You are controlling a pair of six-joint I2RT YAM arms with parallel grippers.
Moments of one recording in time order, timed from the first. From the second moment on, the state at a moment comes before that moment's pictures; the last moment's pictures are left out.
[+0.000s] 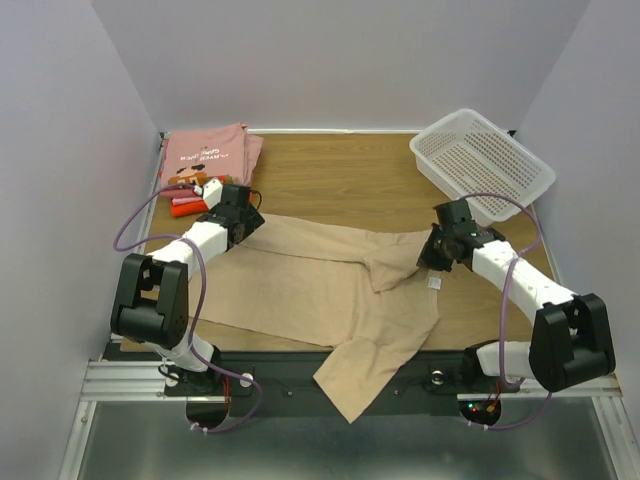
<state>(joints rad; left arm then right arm) -0.24 1.54 0.89 -0.22 -0.34 -0.82 0.26 1.29 0.80 -0.54 0.04 0.71</state>
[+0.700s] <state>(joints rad) -0.24 1.54 0.90 -0.25 -0.35 -0.78 0.26 1.32 0.91 -0.60 0.08 0.62</state>
